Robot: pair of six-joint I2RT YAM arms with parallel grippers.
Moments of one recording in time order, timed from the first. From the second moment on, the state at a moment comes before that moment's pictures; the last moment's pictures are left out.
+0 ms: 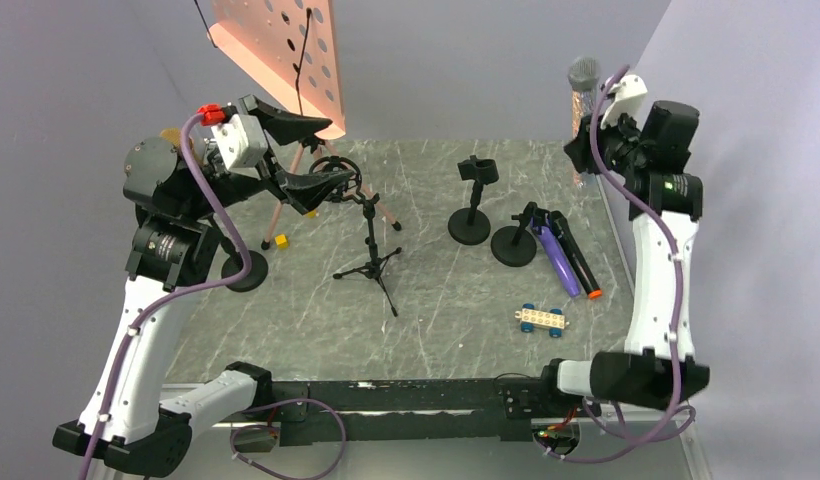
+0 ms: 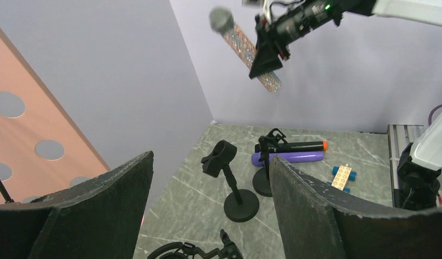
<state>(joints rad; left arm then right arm) -0.31 1.04 1.49 -0.10 0.85 0.02 -0.16 1.28 1.66 -0.69 -0.47 -0.23</state>
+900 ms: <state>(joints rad) -0.26 1.03 1.49 -0.21 0.85 0.16 -0.31 1.96 1.45 -0.75 0.10 -0.58</state>
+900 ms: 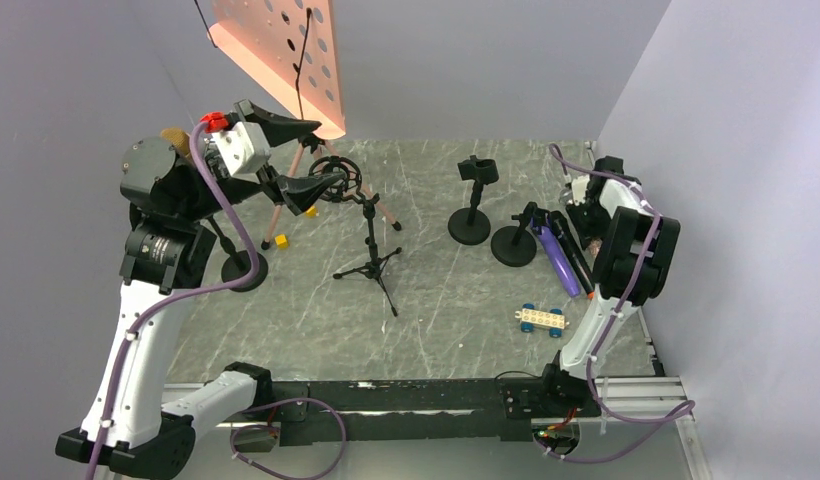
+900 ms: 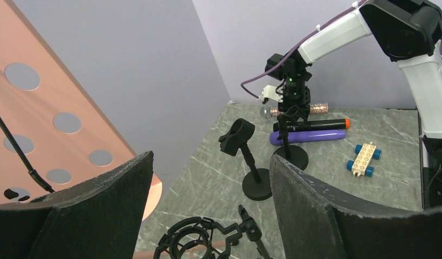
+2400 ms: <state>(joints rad) -0.22 0.96 1.44 -0.21 0.86 0.21 -0.32 1.91 1.44 -0.88 0.10 -0.53</state>
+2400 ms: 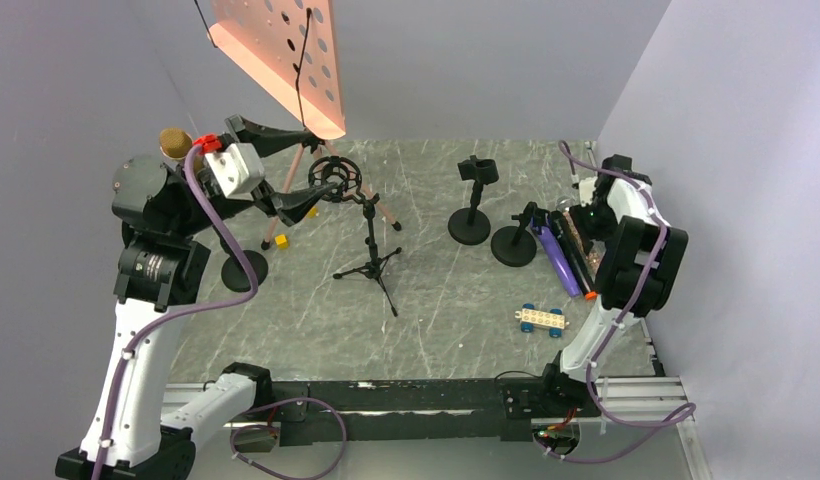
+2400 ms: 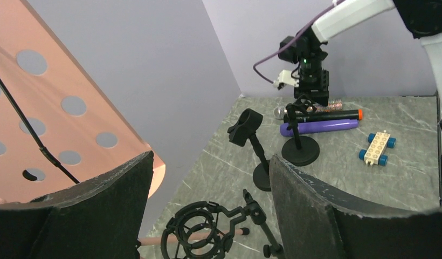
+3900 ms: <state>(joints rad) -0.21 0.68 0.97 -0.66 0.75 0.33 0.71 1.68 1.74 -0.69 -0.62 -0.28</state>
